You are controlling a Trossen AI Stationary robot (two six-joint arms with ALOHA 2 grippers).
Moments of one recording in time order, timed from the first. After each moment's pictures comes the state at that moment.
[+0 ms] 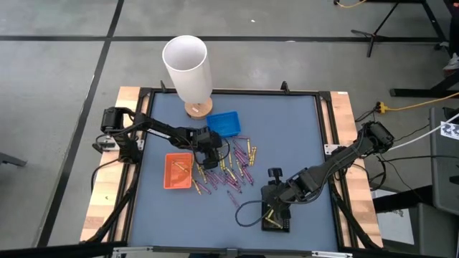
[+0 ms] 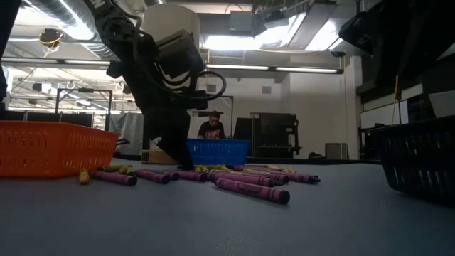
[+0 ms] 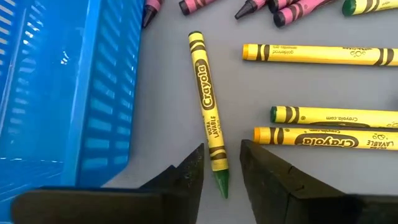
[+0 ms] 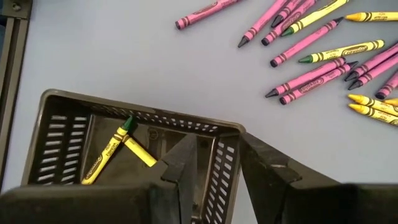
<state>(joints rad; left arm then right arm) 0.10 1.76 0.82 -0.11 -0.18 -0.10 0.58 1.60 1.17 -0.73 0.17 0.38</state>
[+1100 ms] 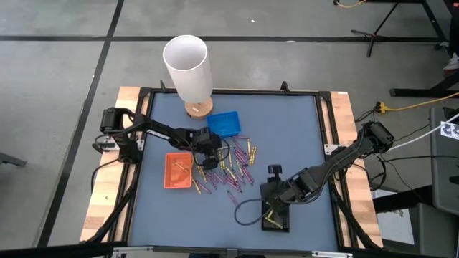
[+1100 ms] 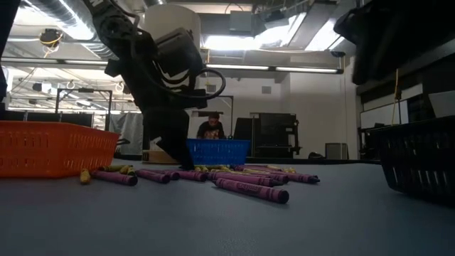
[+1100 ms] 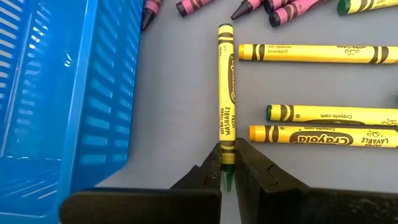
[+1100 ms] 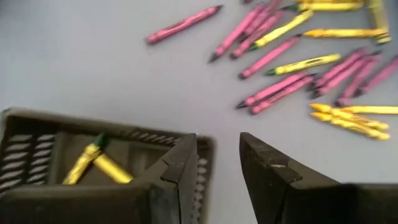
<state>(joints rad) 0.08 1.75 0.82 -0.11 -0.20 -0.10 0.58 1.60 1.17 -0.73 0.31 0.38</state>
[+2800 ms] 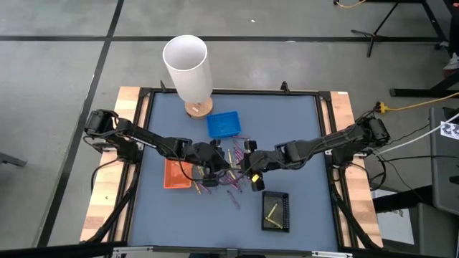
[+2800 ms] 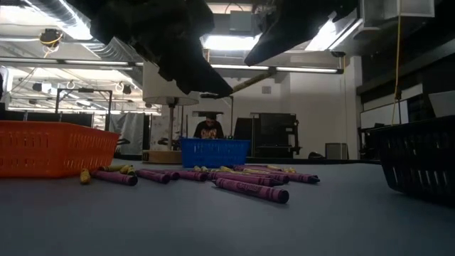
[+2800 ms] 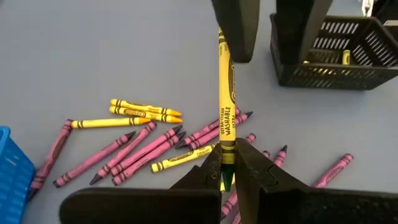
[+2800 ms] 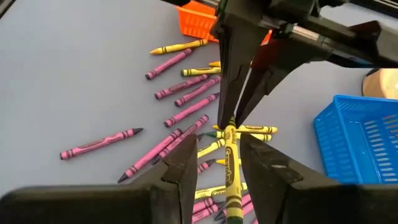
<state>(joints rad) -0.13 1.59 0.82 0.21 -0.09 -0.10 0.25 1.60 1.17 -0.34 0.15 -0.11</state>
